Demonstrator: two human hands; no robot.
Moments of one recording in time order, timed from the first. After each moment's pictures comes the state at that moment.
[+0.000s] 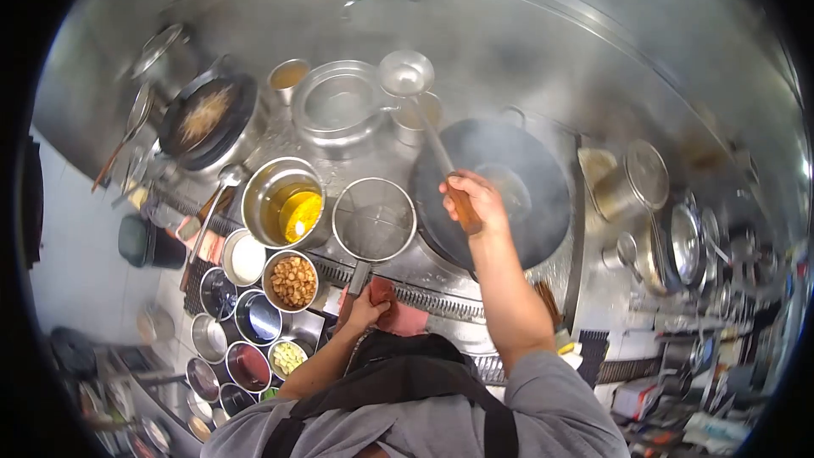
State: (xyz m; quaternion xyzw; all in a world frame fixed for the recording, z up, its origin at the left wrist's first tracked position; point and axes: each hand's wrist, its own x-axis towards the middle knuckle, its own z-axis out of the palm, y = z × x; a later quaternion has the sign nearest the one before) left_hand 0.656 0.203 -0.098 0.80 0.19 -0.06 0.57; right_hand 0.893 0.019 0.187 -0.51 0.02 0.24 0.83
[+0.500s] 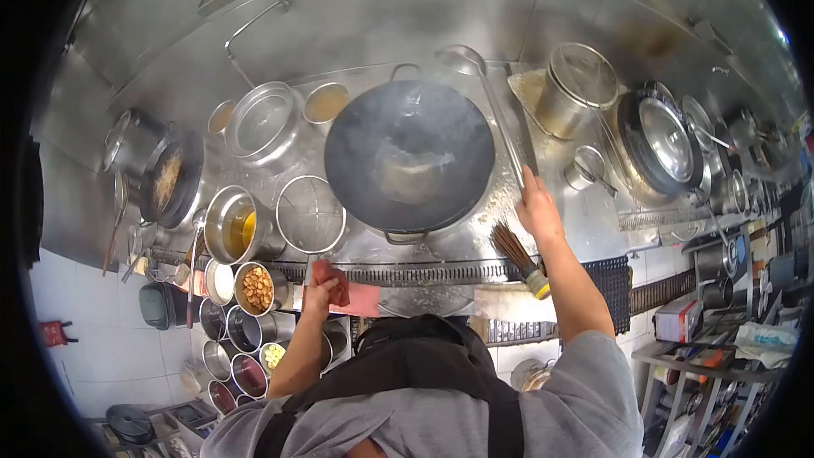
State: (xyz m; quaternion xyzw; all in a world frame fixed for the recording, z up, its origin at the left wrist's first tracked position) left_hand 0.674 0.175 -0.040 0.57 0.34 -0.05 0.75; right_hand 0.814 -0.296 0.125 -0.96 -0.01 -0.05 0.29
